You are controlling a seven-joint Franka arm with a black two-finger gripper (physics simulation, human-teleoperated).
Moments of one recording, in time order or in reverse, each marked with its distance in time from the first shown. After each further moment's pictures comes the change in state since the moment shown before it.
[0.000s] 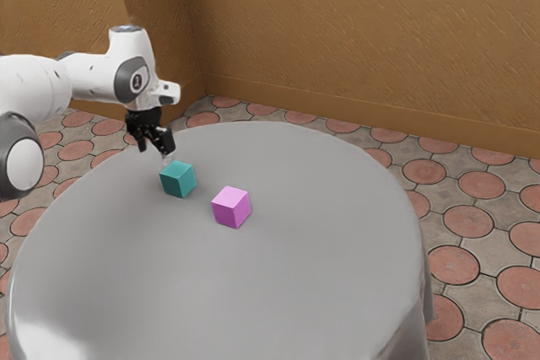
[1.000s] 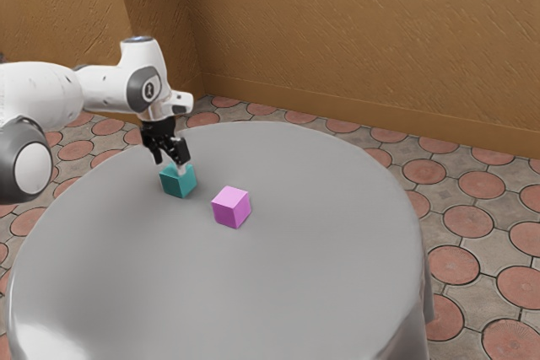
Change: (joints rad) arm -0.024 0.035 -0.014 -0.008 -0.068 0.006 0.015
